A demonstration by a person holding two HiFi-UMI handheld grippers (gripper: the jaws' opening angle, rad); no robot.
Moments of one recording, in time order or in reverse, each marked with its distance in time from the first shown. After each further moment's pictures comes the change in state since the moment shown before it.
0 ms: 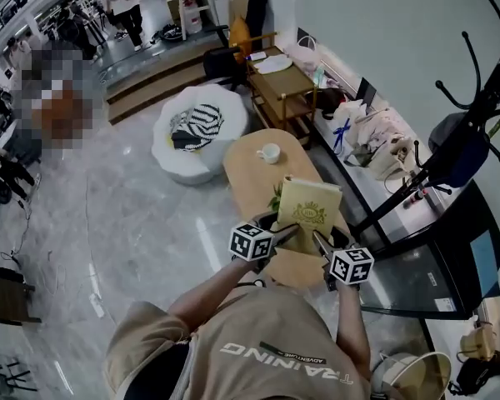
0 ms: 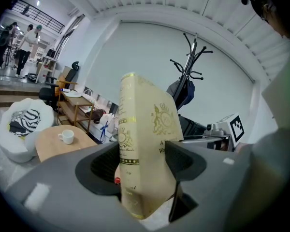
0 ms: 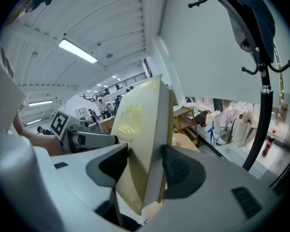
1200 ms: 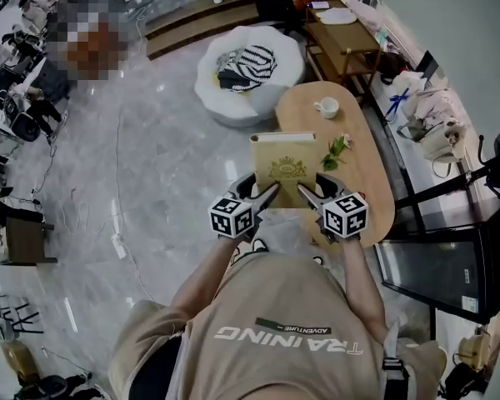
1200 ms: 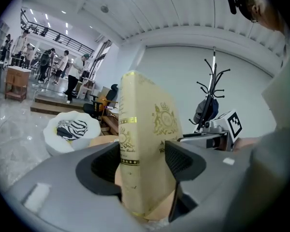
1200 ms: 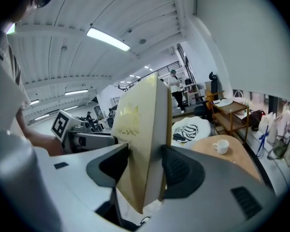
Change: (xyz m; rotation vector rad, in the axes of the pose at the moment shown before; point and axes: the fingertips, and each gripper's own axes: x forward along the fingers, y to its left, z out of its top) left arm -0.216 0.135 -0.025 -0.084 -0.202 0.355; right arm 0.152 0.199 -0.010 -0.177 0.116 0.389
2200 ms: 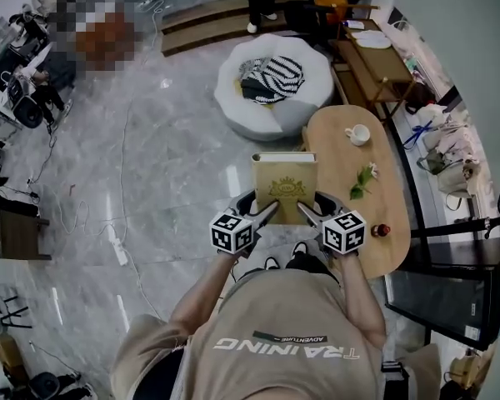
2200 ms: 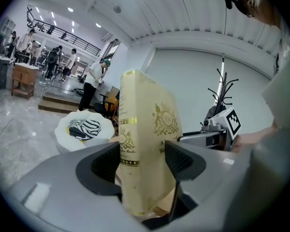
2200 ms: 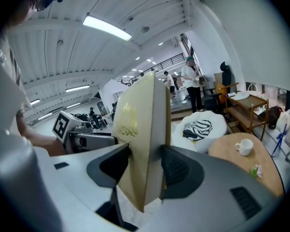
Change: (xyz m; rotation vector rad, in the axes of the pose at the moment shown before) left arm -0.058 0.160 0.022 -0.044 0.001 0.041; right arm 0.162 0.055 0.023 0.002 0.071 0.057
